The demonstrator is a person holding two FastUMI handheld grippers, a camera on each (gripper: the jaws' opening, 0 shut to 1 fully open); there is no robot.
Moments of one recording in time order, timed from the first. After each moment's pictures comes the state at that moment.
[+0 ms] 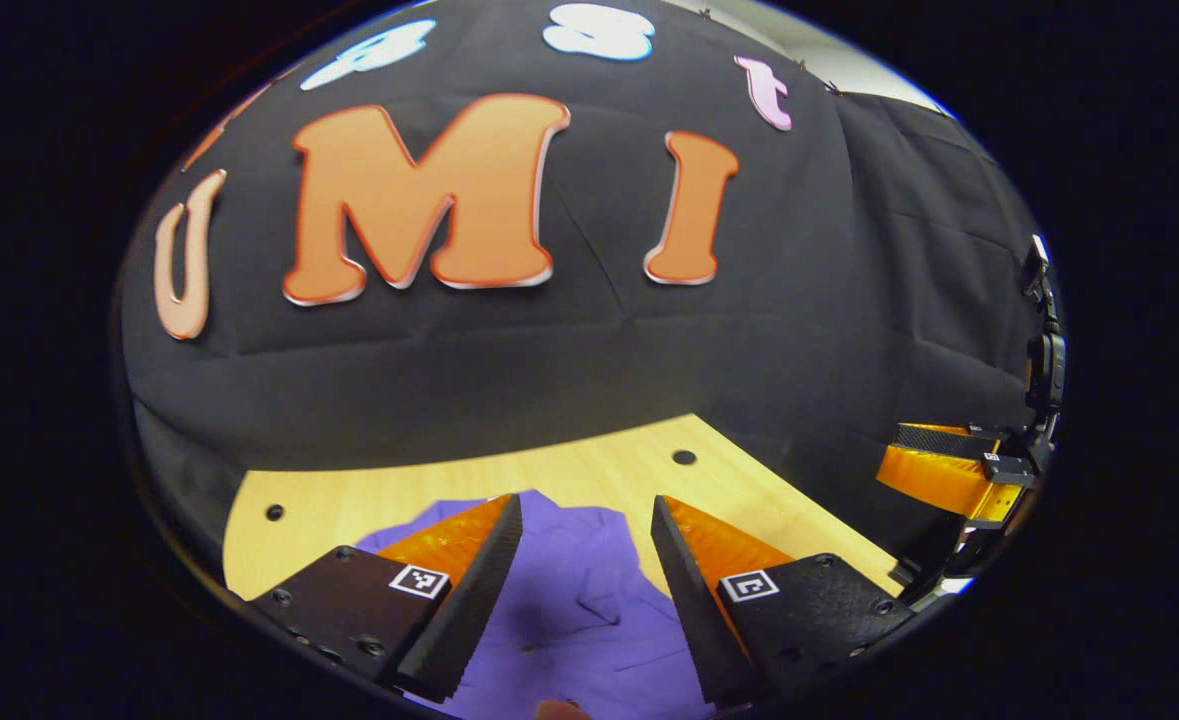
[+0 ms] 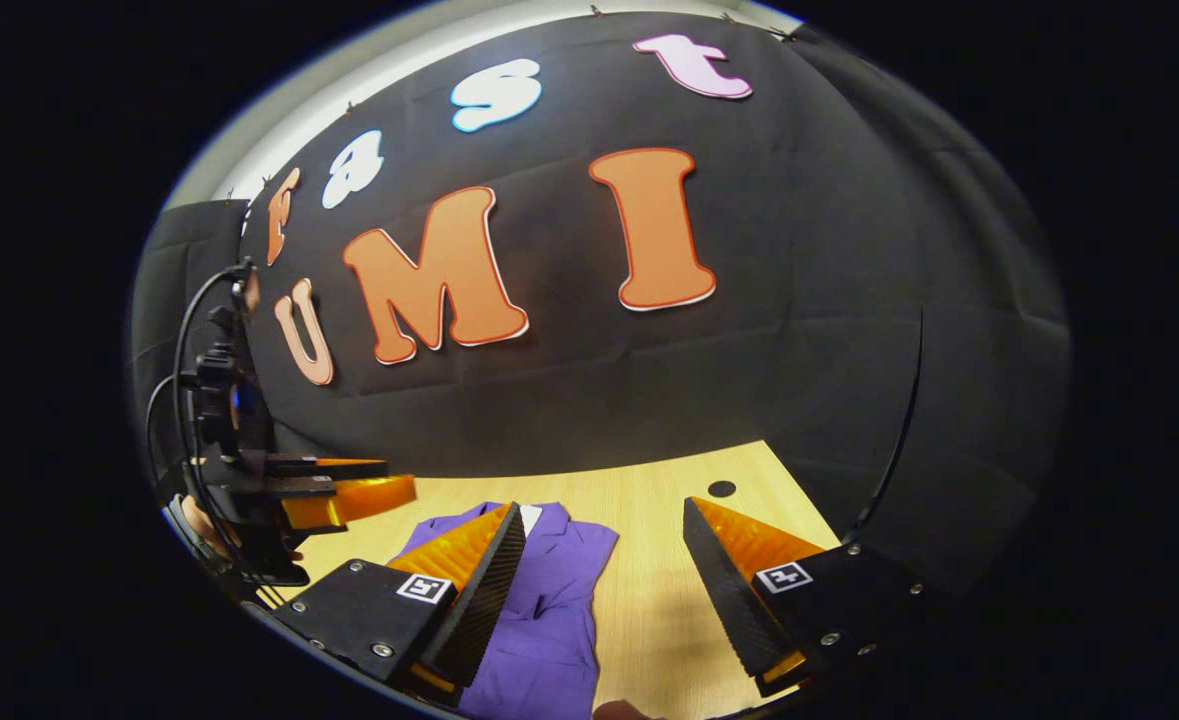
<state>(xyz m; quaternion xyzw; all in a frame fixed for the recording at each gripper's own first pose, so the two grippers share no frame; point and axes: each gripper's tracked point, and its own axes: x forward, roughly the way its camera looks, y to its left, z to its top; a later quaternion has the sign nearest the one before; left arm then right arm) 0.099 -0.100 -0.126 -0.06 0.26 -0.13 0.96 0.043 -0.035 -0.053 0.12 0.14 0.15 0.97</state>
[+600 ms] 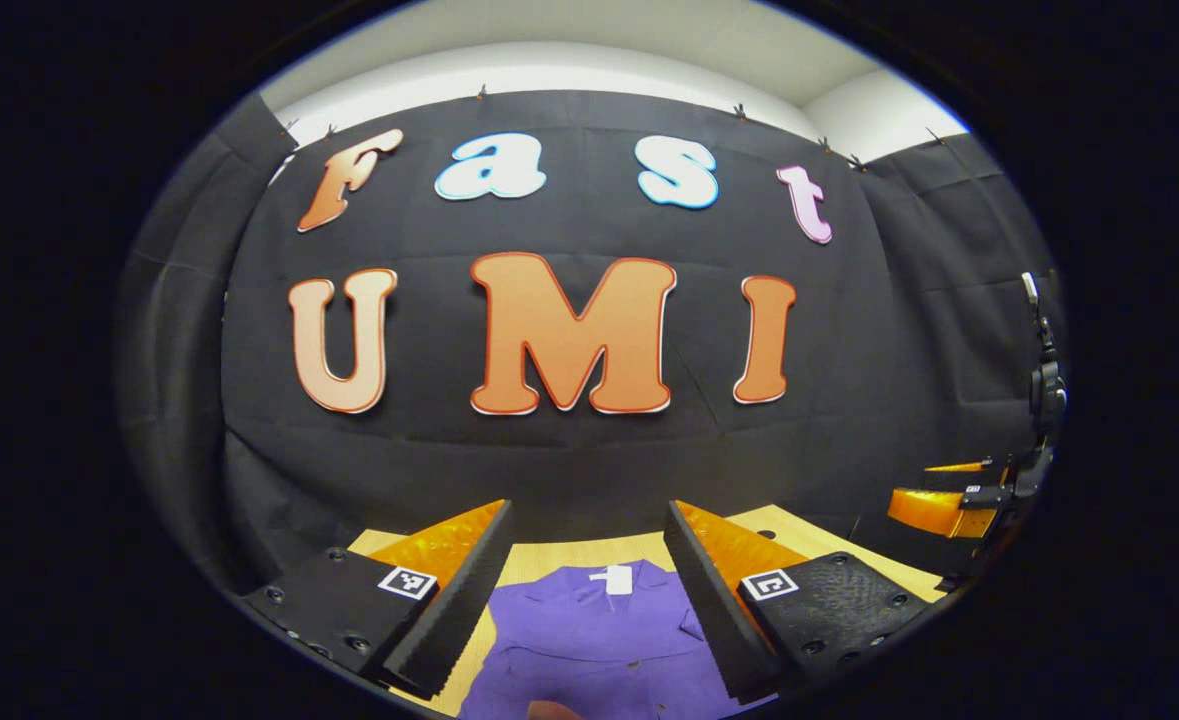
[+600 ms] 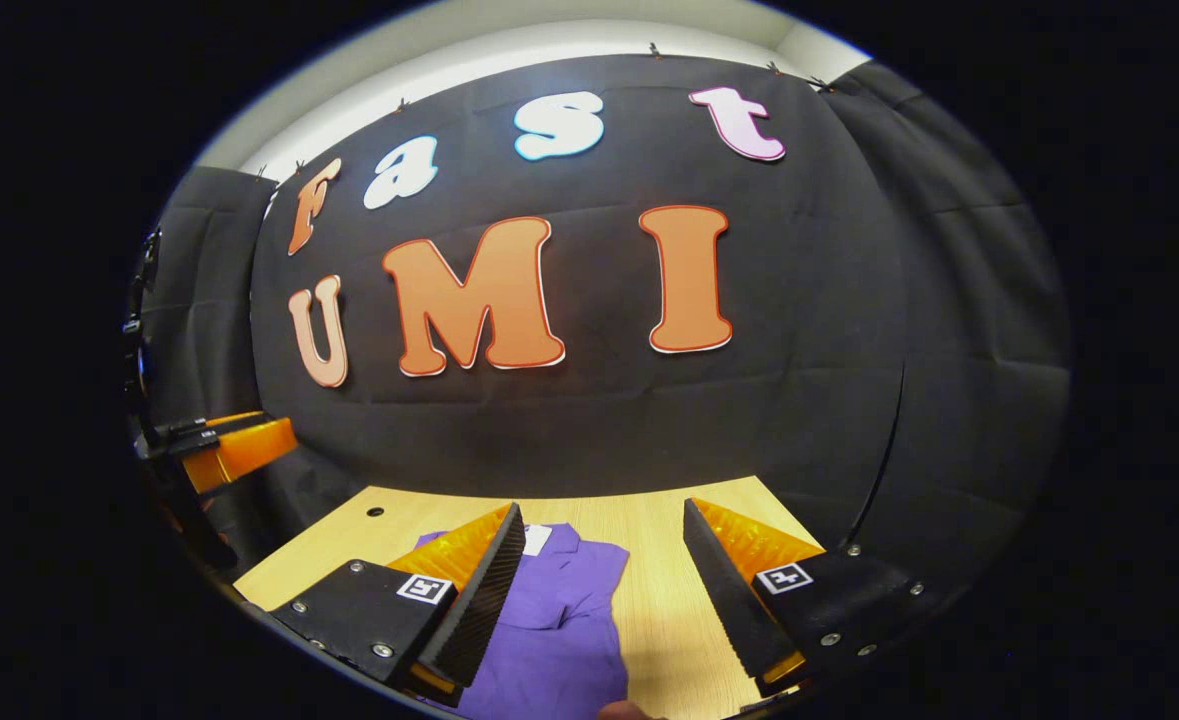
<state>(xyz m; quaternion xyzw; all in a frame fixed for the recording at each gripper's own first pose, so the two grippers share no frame) 0.007 0.043 -0.024 -0.06 0.09 -0.01 0.99 -0.028 0.018 -0.030 0.08 0.09 0.12 0.99</state>
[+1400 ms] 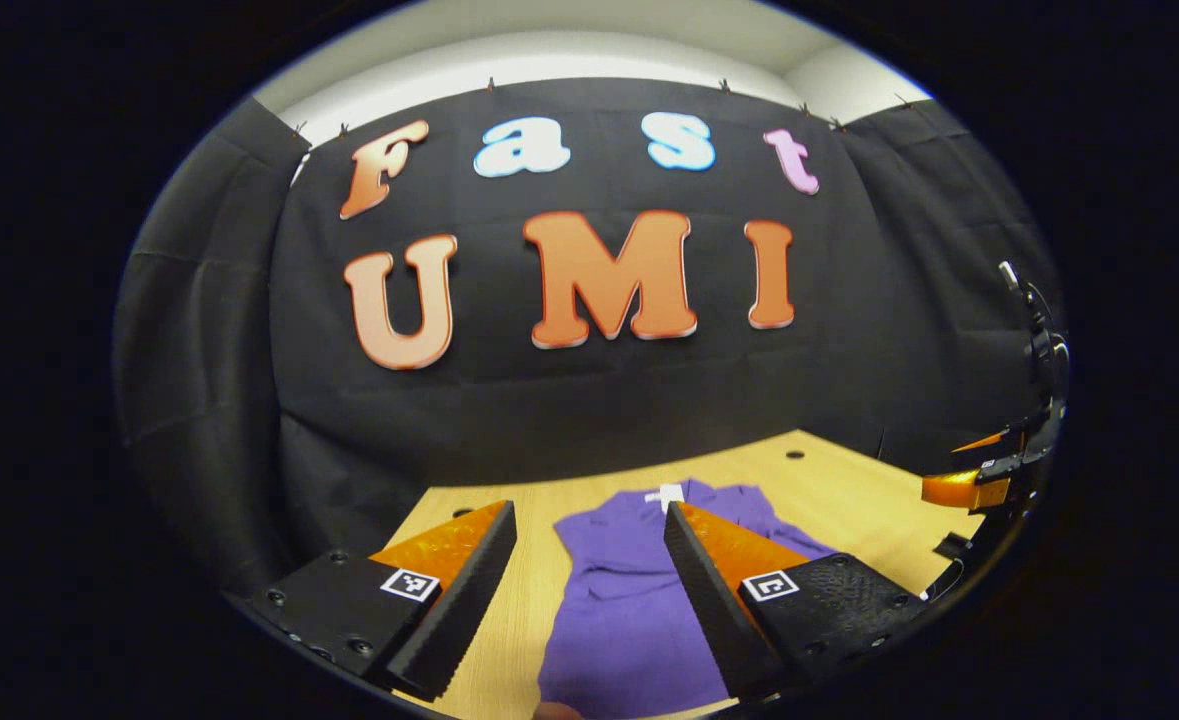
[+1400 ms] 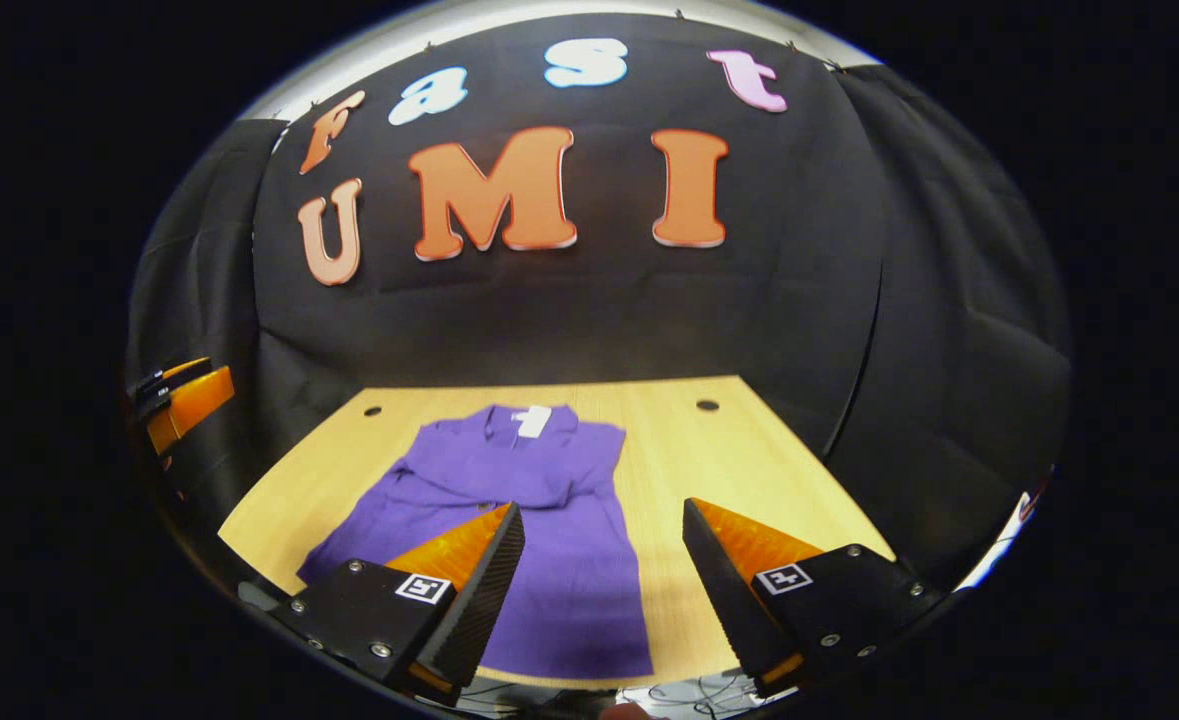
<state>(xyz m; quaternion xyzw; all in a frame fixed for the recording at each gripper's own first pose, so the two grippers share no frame) -0.159 0.104 -0.135 0.00 0.19 -0.01 0.98 -0.144 0.039 -0.161 0.05 0.24 0.10 0.96</state>
